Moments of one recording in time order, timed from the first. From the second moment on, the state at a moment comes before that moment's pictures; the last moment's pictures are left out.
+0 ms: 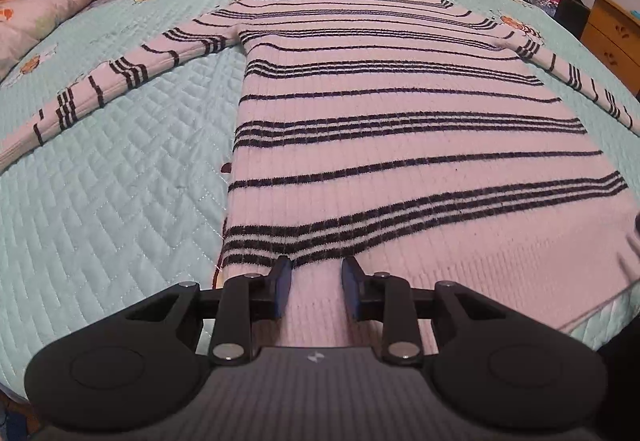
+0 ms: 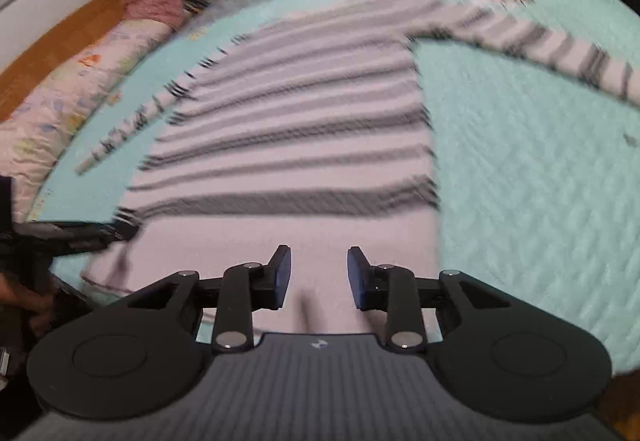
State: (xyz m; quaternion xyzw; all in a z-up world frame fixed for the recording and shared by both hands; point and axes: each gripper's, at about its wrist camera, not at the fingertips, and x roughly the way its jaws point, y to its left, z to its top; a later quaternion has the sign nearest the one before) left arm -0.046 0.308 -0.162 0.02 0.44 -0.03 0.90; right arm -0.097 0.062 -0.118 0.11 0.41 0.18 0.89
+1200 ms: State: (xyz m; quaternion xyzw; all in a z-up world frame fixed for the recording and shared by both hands) left arm -0.037 0.328 -0.162 -0.05 0.45 -0.04 0.89; right arm -0.058 0.080 -0.103 0.04 0.41 0.19 0.89
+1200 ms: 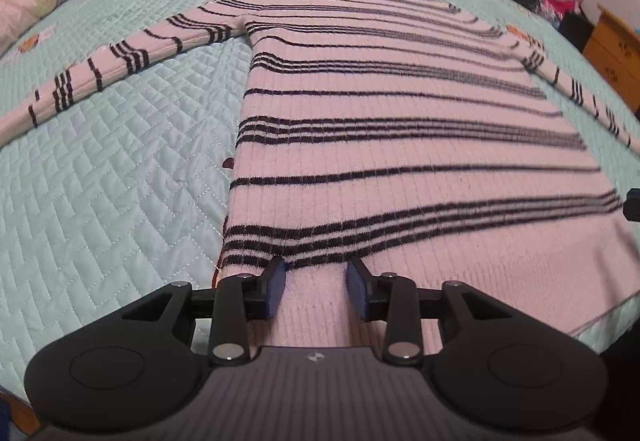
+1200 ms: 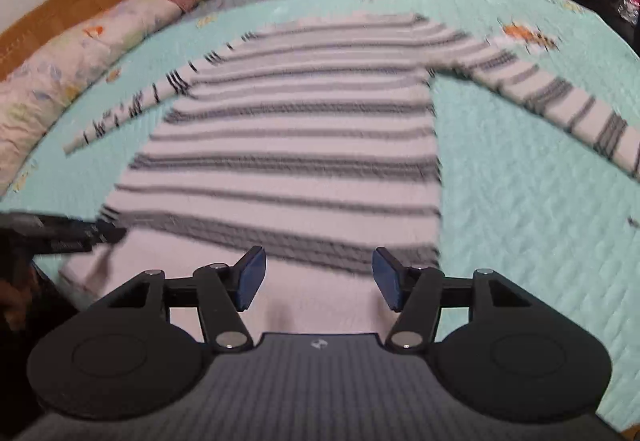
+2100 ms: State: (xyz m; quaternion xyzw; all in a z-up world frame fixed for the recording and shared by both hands) left arm -0.063 0.357 -0.141 -0.20 0.41 -0.11 0.88; right arm -0.092 0.135 -0.135 0.06 0.44 0.29 0.85
